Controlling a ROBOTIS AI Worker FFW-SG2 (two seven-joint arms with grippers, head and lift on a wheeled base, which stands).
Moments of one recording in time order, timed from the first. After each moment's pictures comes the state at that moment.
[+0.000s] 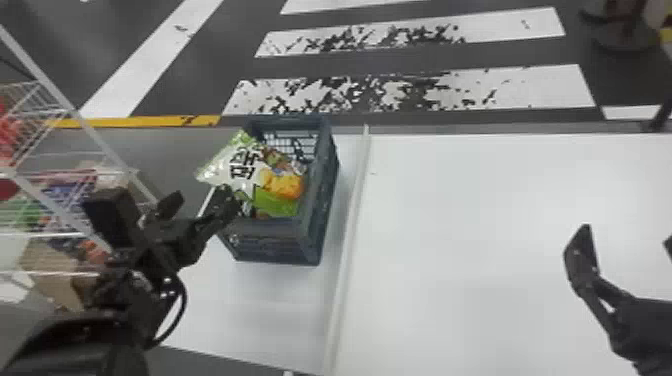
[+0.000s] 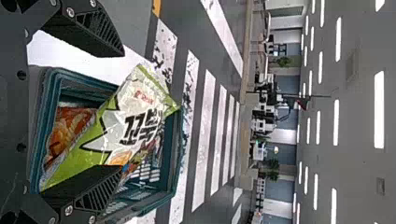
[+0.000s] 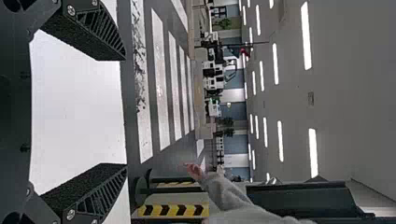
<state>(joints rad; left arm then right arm) 0.42 0.17 0.41 -2.11 0.31 0.46 -0.15 0.60 -0.12 0.14 -1.92 -0.09 -0.26 -0.19</state>
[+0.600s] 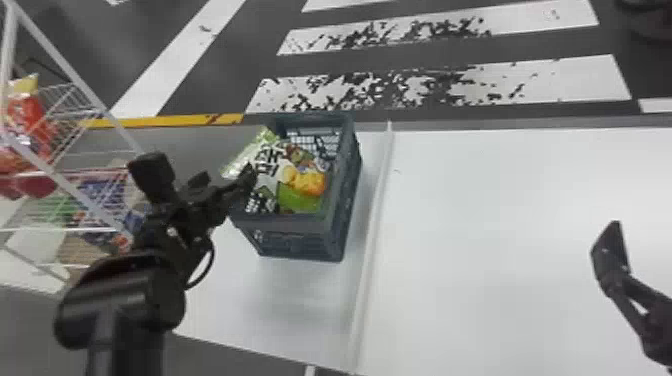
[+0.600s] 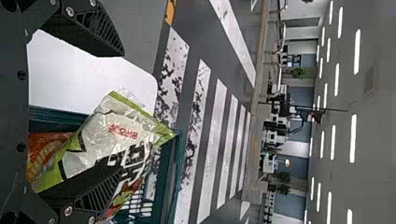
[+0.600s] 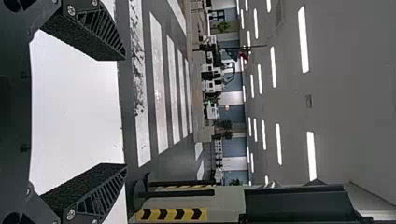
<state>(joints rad) 0.19 0.23 0.40 -1.88 0.30 0.54 -0.16 0.61 -0.12 0.15 -1.94 -0.08 -0.26 -0.19</state>
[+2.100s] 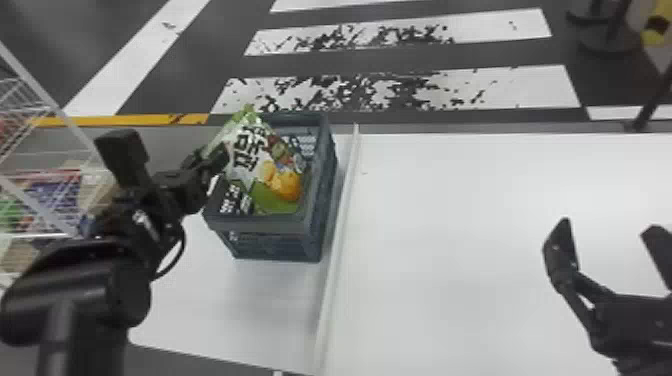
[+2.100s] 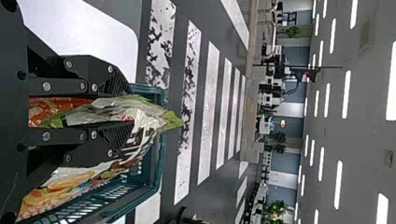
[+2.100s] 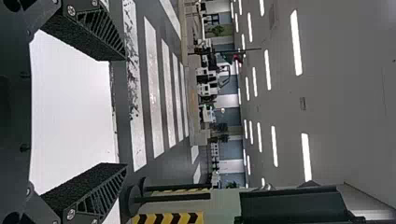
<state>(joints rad) 0.15 0.22 0.36 -1.96 0.25 0.59 -0.28 0.63 -0.12 0.16 -1.99 -0.08 -0.26 -0.19</state>
